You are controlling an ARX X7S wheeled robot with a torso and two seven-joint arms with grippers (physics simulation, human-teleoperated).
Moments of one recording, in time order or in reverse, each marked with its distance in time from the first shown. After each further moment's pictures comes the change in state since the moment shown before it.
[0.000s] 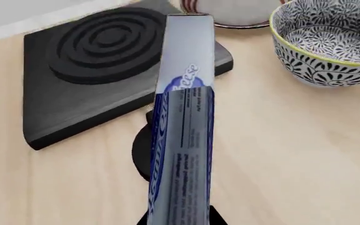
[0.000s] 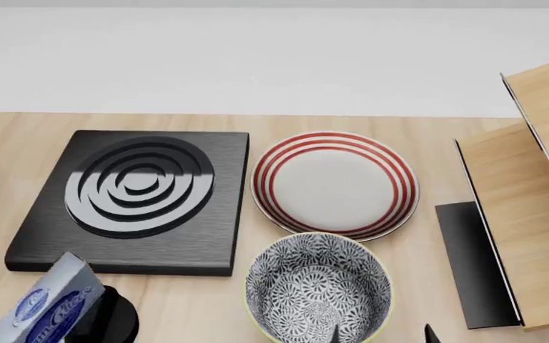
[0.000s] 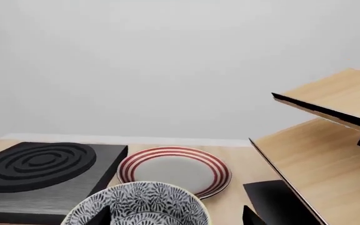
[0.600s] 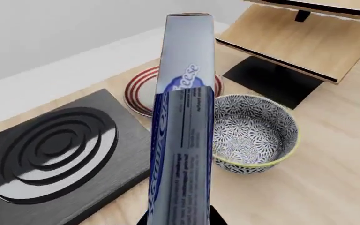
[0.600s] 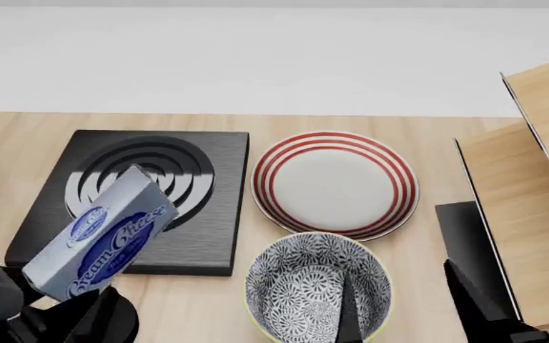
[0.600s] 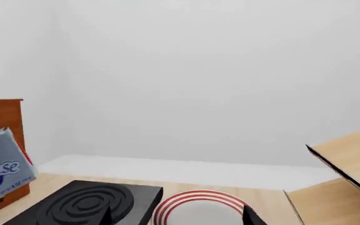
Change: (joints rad) left arm -0.365 0.047 0.041 0.183 -0.238 -0.262 -0.027; right arm 0.040 0.224 0.131 -0.365 0.328 0.239 -0.072
